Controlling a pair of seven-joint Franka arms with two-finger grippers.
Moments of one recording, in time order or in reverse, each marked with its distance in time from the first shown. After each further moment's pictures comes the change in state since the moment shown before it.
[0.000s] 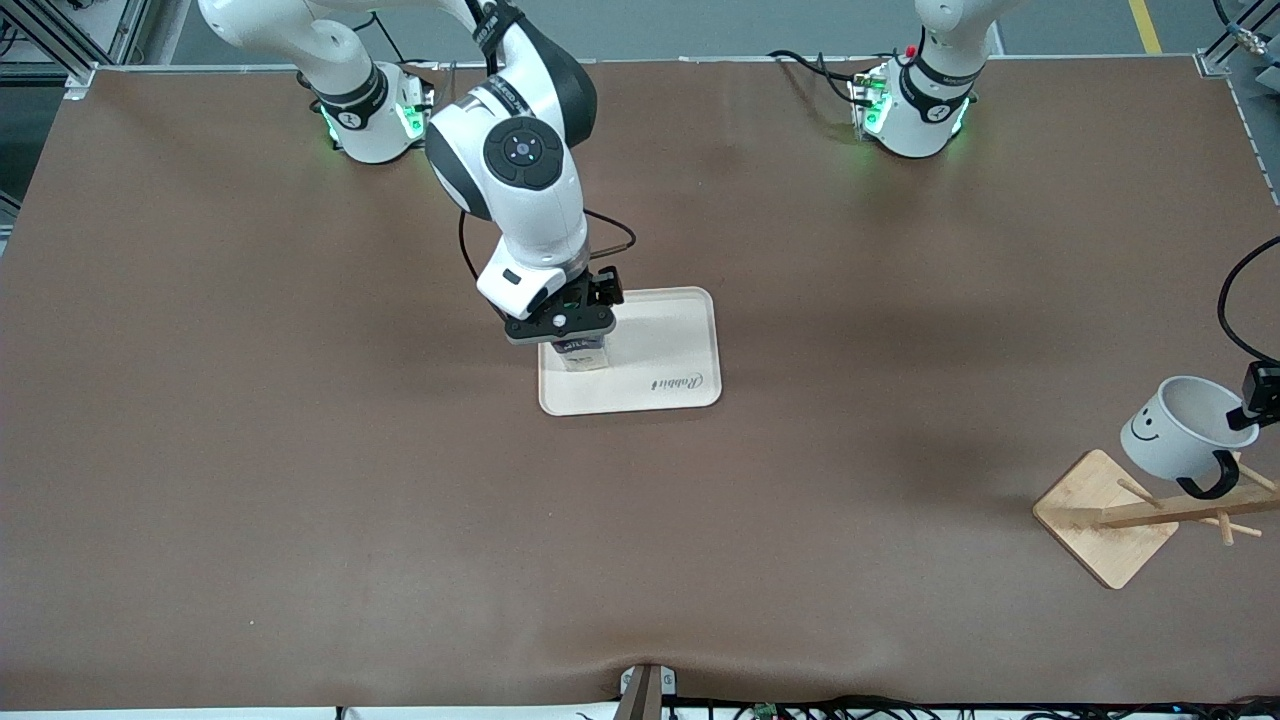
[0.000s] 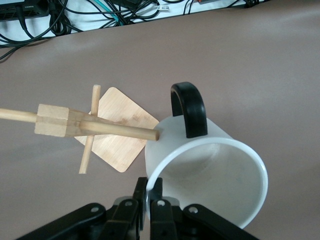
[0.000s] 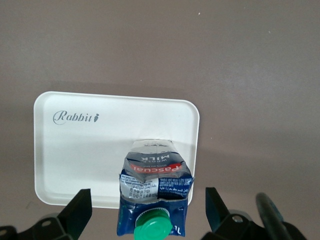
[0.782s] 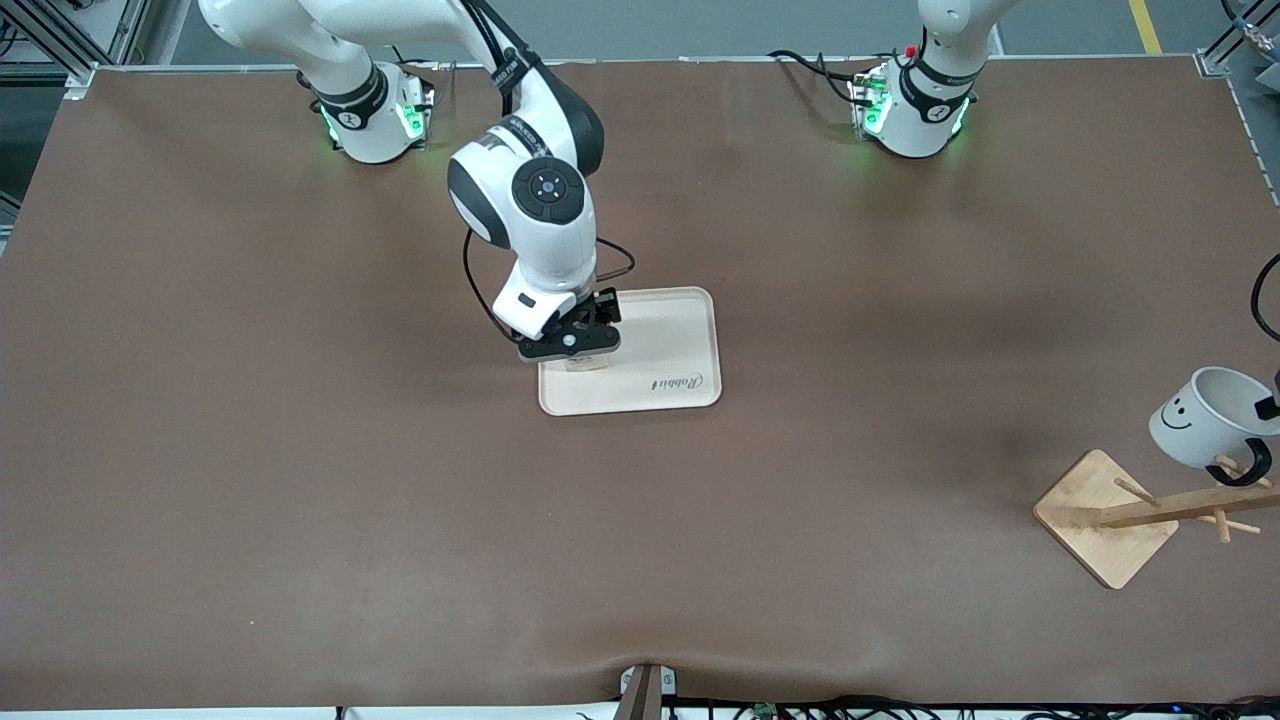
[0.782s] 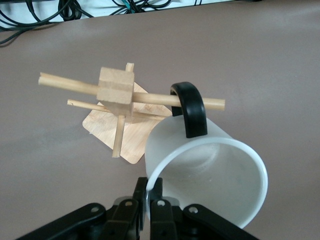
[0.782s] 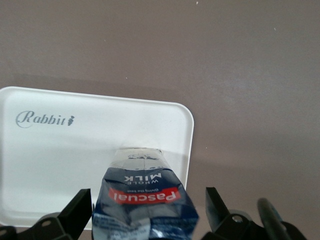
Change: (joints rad) left arm 0.095 0.026 0.001 -0.011 -0.065 0.001 0.094; right arm 0.004 0.060 -0.007 -0.059 -0.057 0.092 0.000
